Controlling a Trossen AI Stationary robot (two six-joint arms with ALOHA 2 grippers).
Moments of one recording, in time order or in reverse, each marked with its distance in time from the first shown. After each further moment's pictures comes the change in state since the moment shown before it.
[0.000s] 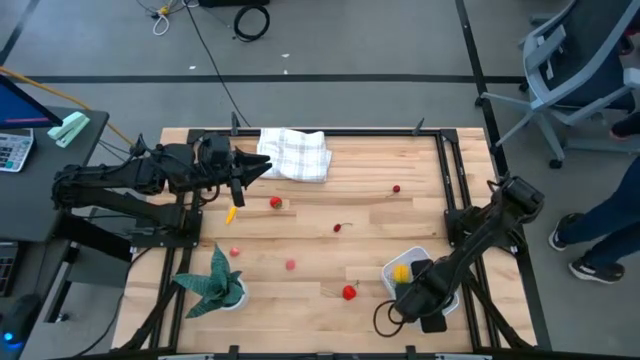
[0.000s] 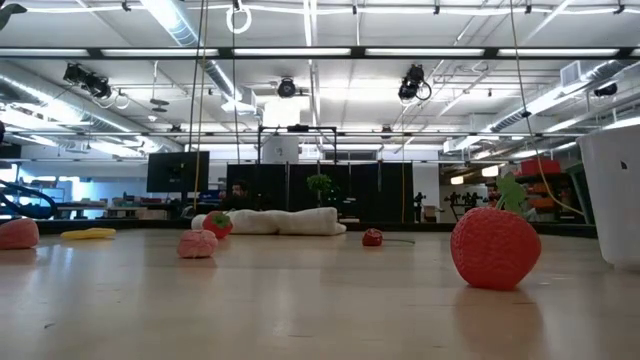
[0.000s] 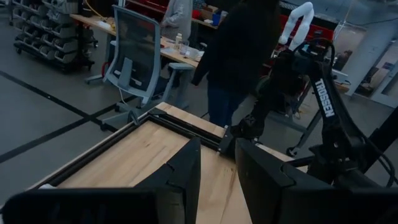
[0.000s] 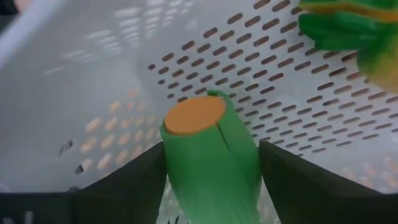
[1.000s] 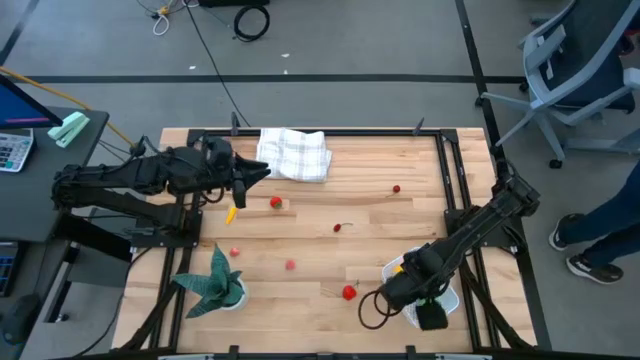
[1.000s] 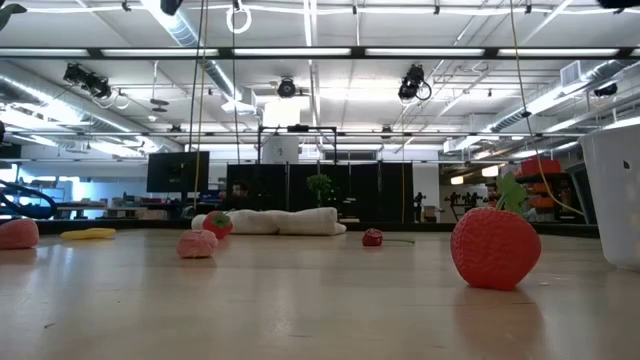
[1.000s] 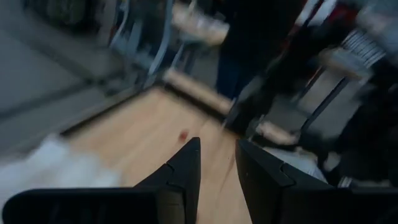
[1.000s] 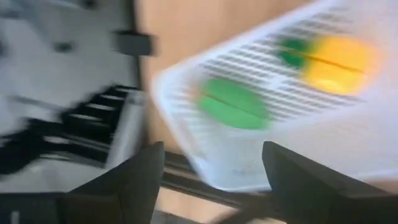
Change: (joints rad) left arm 0.001 0.000 0.000 -0.169 0.000 -0.156; right arm -0.139 0.001 0.479 -0.486 -0.074 -0.203
